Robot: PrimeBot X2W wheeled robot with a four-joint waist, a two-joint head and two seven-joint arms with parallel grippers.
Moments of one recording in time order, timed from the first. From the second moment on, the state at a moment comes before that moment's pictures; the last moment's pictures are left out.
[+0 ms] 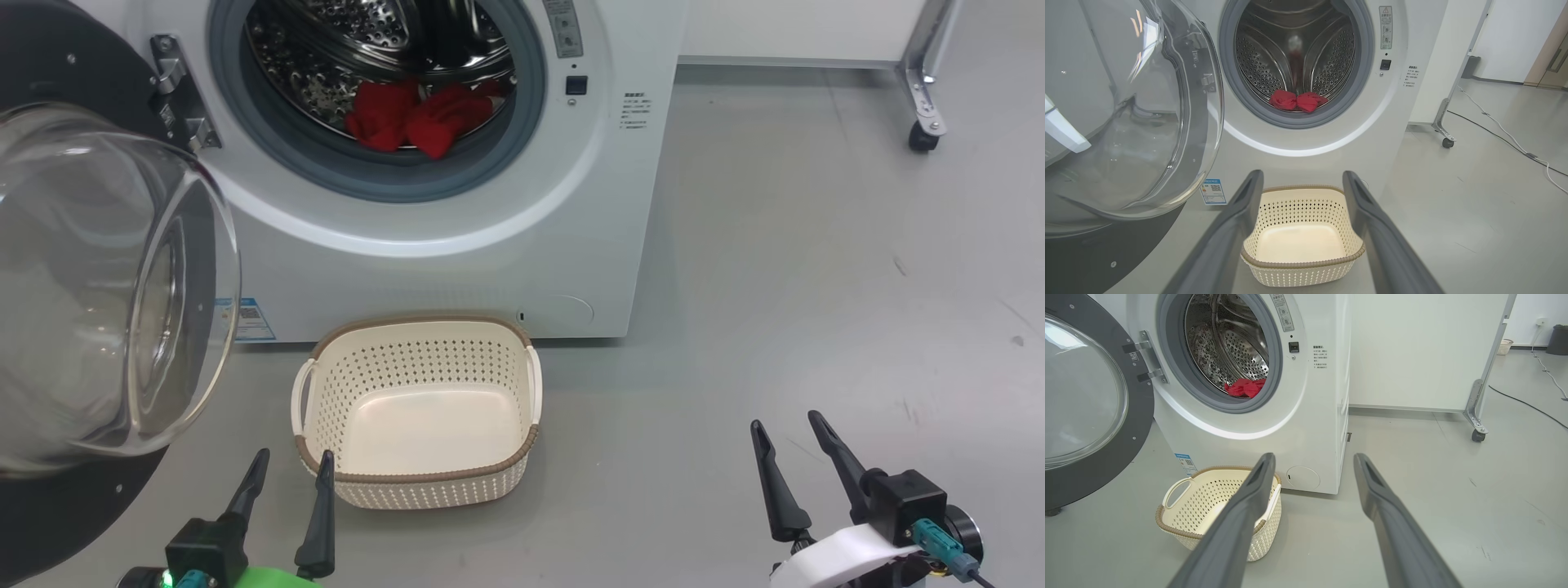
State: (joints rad) left arm 0.08 0.09 -0.20 0.15 -0.34 0.04 -0.20; right arm 0.07 -0.04 0.13 0.23 0.21 0.10 -0.26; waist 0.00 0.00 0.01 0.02
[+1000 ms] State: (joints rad) left arm 0.09 0.09 -0.22 0.09 -0.32 0.07 -0.15; right arm 0.09 -0.04 0.12 0.20 0.23 0.09 -0.26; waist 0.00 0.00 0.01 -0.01
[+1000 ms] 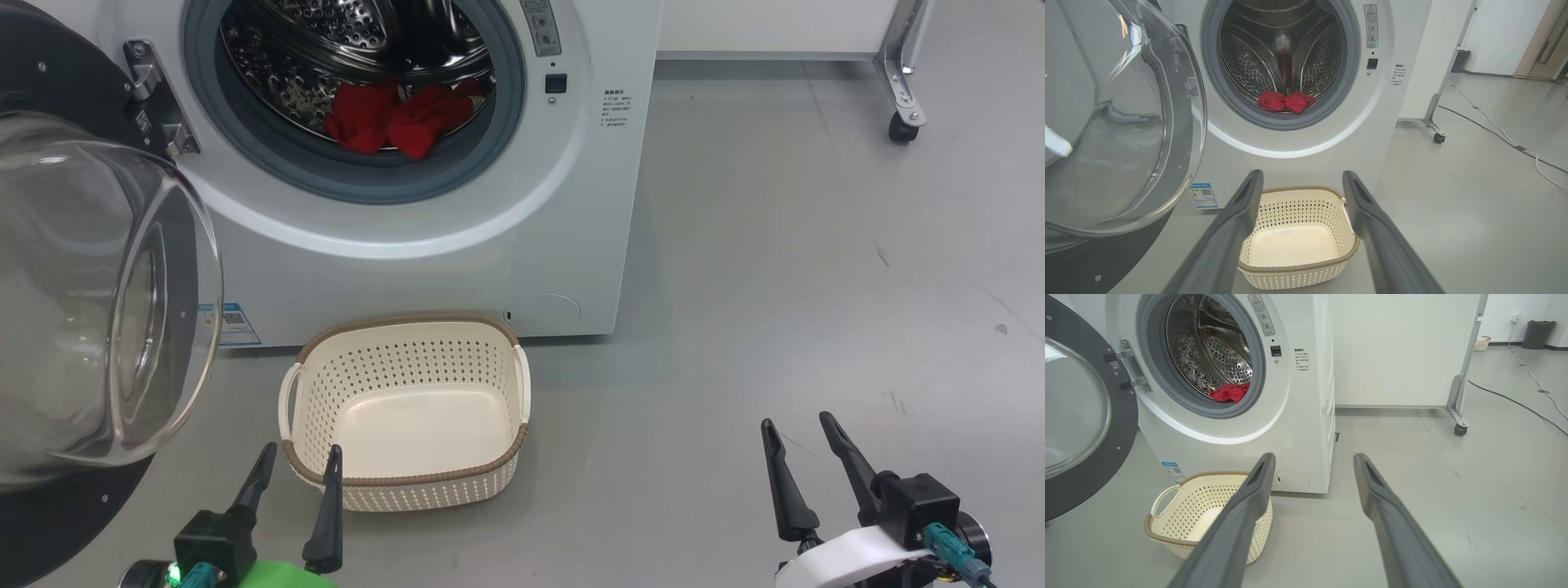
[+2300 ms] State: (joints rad) left arm 0.10 0.09 -0.23 0.06 -0.32 0.08 -0.13; right arm 0.09 -0.04 0.13 0.20 0.25 0.08 -0.26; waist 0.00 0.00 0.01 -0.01
